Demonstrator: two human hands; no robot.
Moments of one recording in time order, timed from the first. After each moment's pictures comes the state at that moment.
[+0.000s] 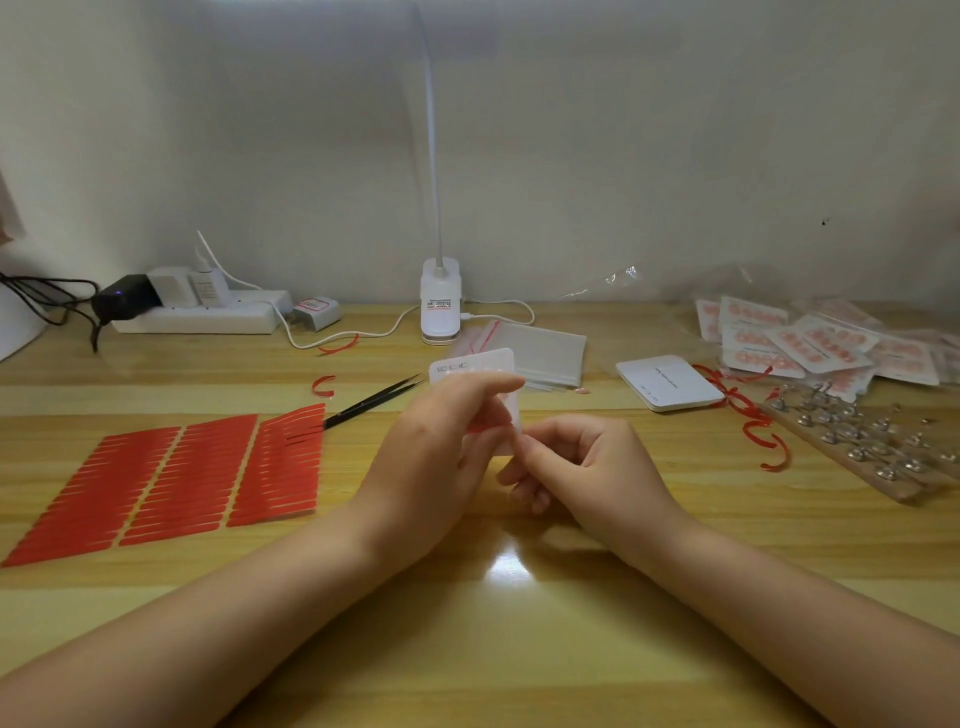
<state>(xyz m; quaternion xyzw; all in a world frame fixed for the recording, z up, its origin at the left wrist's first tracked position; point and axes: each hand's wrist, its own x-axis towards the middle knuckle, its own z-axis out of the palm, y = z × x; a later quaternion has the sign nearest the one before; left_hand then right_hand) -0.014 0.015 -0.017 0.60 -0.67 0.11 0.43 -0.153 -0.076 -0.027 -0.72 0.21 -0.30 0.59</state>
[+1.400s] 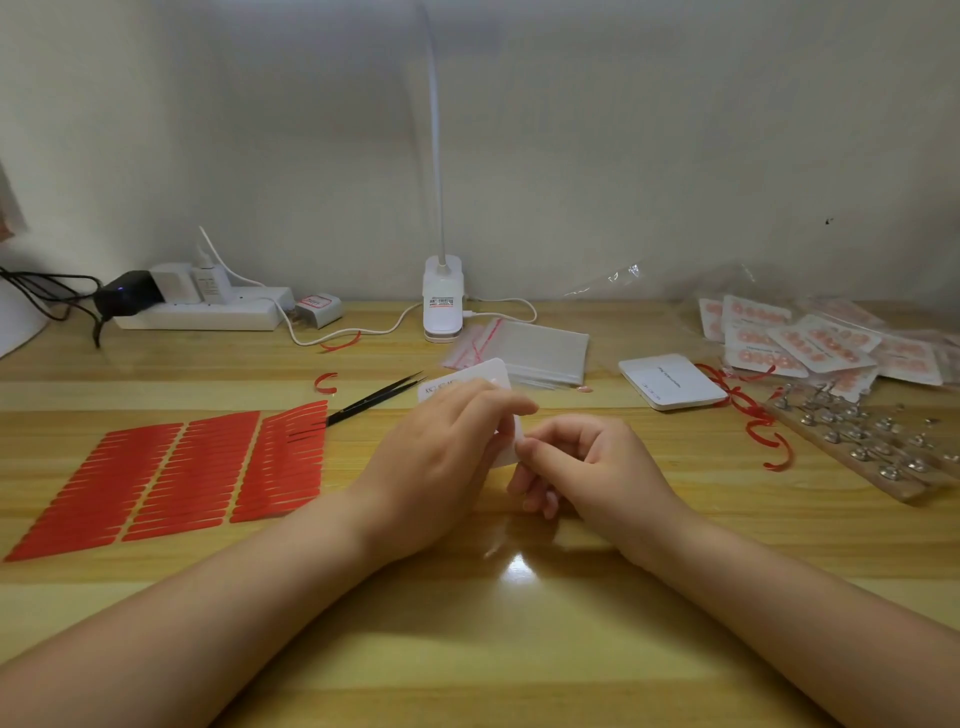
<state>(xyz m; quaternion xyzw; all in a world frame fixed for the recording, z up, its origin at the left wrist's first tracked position) -0.003 0.012 -0.020 0.55 -0.74 0.17 0.35 -0.153 -0.075 -0.022 -0.74 0.21 -0.28 0.58</state>
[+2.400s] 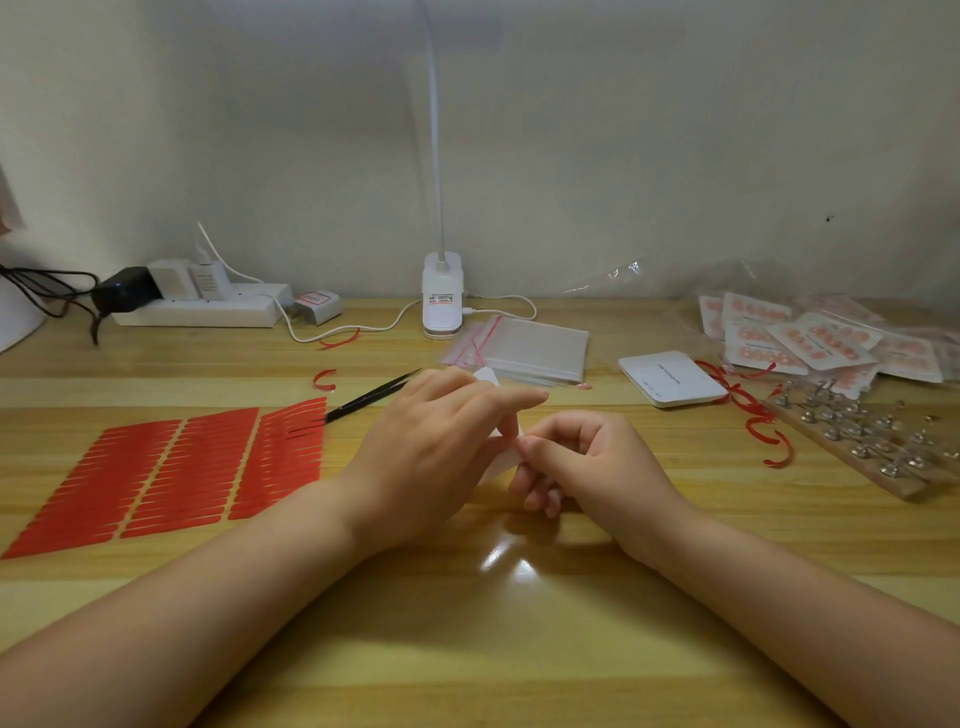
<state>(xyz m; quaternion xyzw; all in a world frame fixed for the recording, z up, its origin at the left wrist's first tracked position) 0.000 0.014 -0.011 0.54 -0.75 0.25 0.30 -0.153 -0.077 -0.020 -0.72 0.23 -0.26 0.61</state>
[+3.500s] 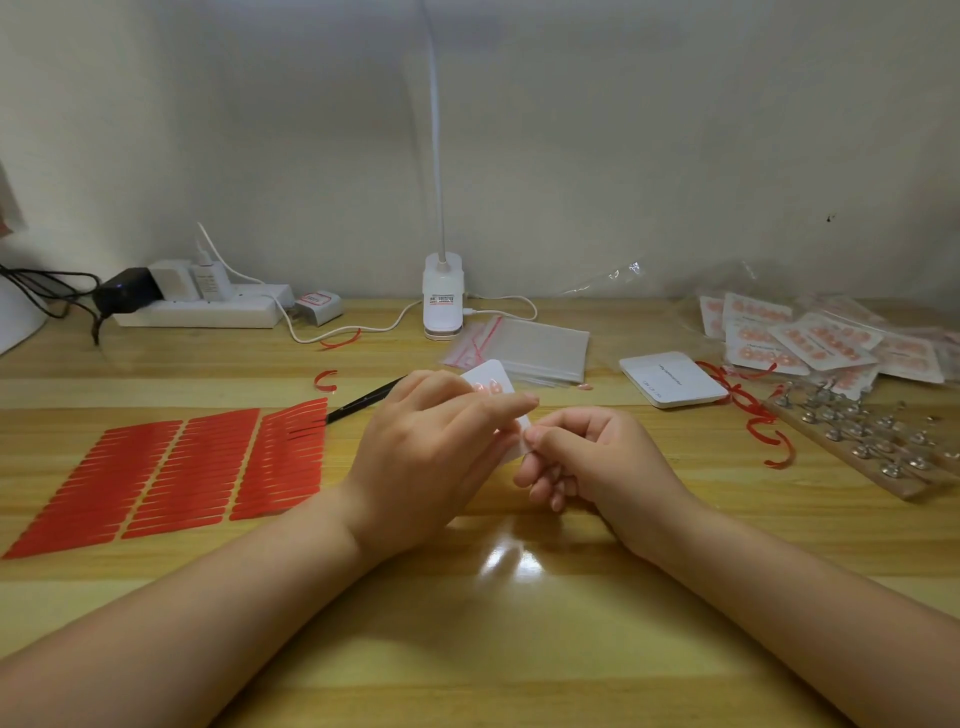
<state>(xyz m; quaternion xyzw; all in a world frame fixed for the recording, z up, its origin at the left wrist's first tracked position) 0.005 0.011 -0.025 0.50 -0.71 0.35 0.35 -0.153 -0.080 -0.018 -0.66 0.24 -0.26 0.67</state>
